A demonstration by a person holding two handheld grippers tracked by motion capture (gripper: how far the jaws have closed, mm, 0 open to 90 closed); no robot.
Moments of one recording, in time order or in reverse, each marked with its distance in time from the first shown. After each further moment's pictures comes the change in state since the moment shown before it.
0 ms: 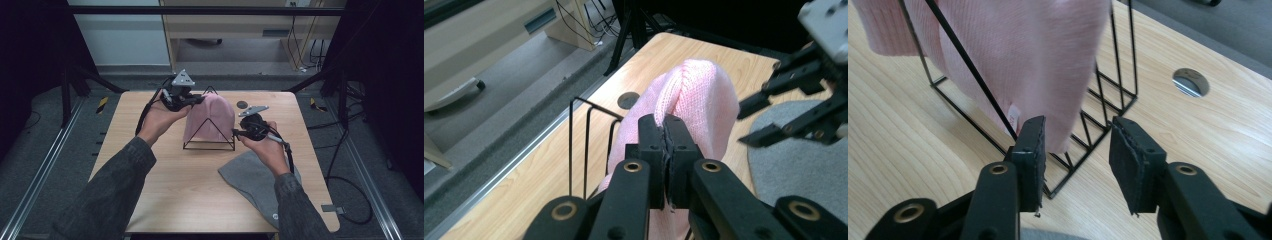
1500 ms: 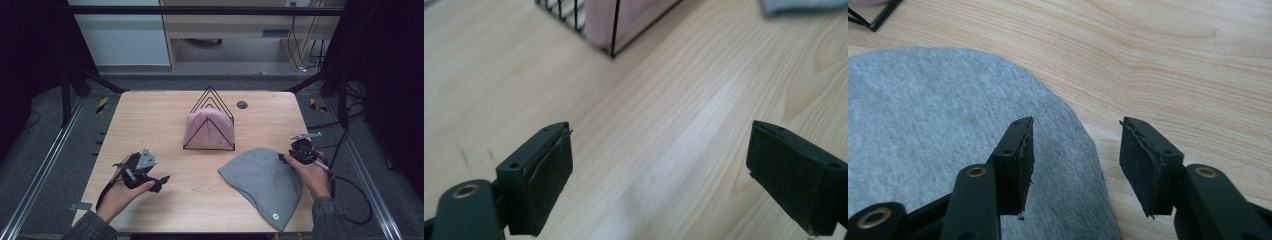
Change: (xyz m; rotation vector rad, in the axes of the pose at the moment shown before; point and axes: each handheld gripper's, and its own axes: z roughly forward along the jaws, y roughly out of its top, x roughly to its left) left arm -0.074 -0.217 -0.058 0.238 0.093 -0.111; right arm -0.091 -0.146 -0.028 0.180 -0.106 0.320
